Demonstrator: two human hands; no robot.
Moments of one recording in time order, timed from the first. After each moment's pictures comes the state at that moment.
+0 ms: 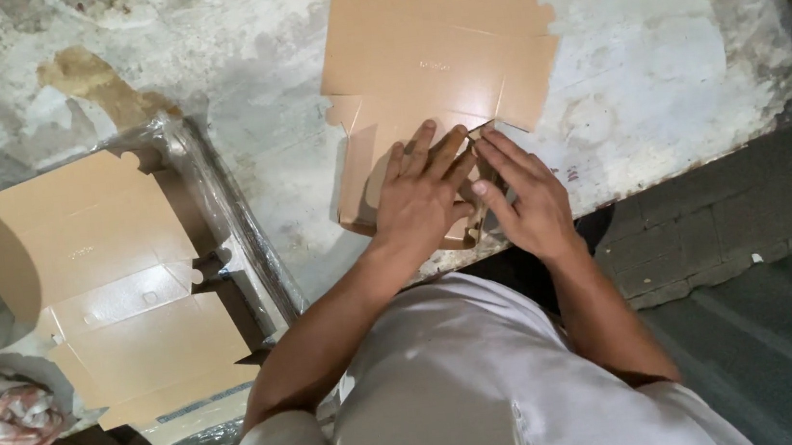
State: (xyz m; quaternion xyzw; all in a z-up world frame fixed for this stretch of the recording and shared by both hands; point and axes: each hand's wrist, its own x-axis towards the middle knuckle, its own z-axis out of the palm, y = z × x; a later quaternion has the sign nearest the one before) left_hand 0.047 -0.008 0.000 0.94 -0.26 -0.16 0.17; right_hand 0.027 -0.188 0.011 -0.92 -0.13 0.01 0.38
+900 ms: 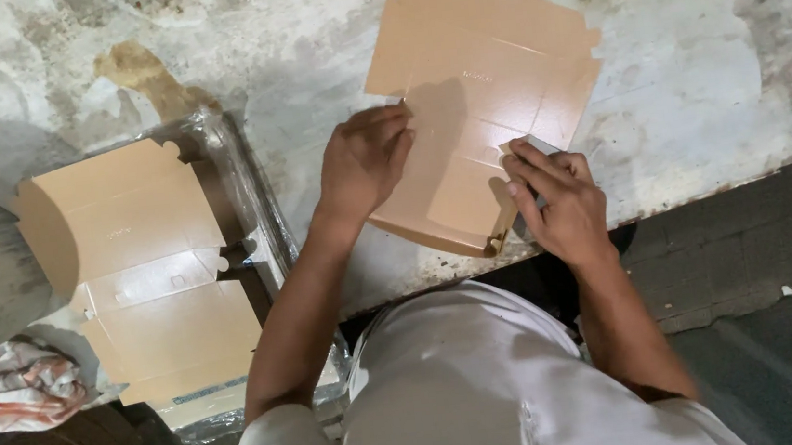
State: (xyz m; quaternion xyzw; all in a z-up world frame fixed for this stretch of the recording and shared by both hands) left_hand 0.105 0.070 -0.002 0.91 -0.17 0.08 0.38; right_hand 0.036 -0.197 0.015 -0.92 -0.19 -0.08 0.34
